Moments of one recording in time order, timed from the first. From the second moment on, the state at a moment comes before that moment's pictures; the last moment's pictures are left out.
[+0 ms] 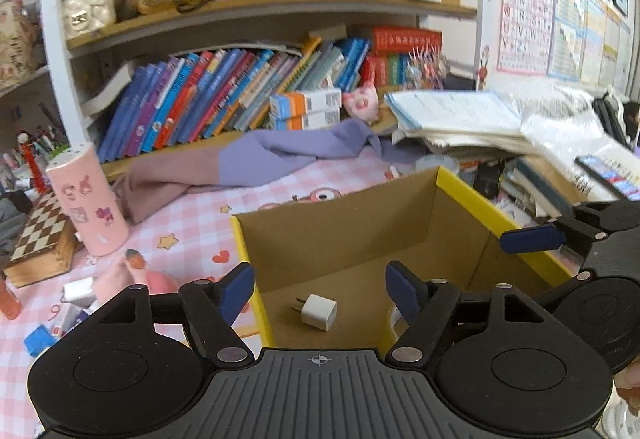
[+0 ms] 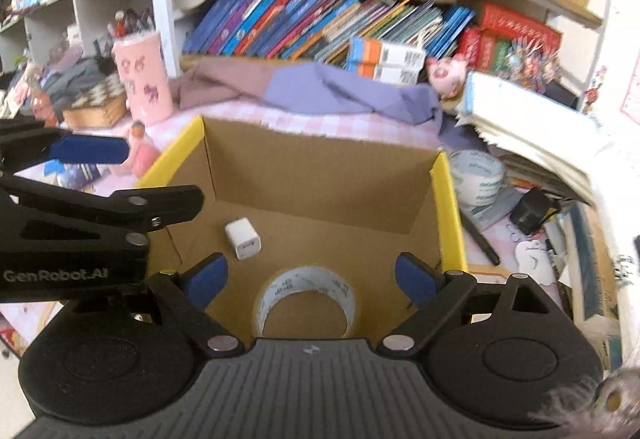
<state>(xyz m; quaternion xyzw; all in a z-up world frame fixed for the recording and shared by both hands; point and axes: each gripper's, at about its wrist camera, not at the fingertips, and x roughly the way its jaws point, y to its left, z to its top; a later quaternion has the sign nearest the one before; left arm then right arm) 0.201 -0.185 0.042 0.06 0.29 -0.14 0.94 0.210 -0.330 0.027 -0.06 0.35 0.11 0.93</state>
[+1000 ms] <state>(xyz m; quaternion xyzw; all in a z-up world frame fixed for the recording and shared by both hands) 0.090 -0.105 0.035 0.04 0.31 -0.17 0.94 0.066 -0.283 0.025 0.00 0.32 -0.02 0.95</state>
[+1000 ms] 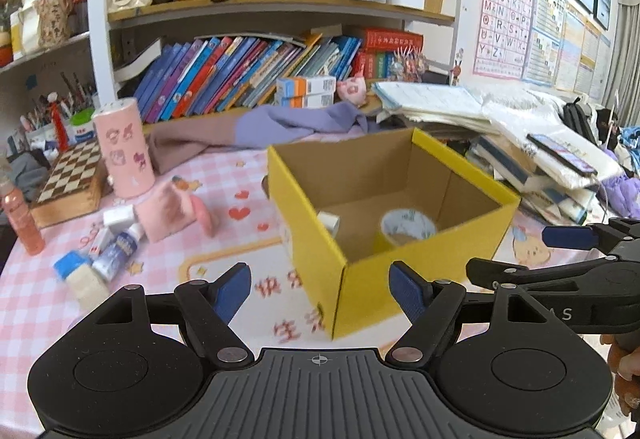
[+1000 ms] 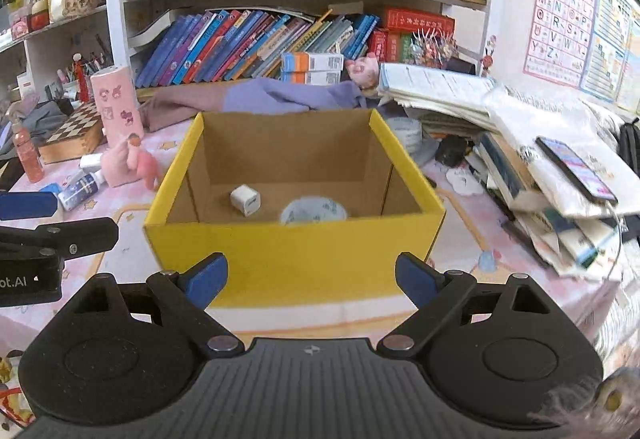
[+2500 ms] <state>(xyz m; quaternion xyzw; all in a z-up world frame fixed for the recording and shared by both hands) 0.013 0.043 0.014 0.00 0.35 -0.05 0.93 0.030 -0.124 0.004 -0.03 0.37 0.11 0.92</state>
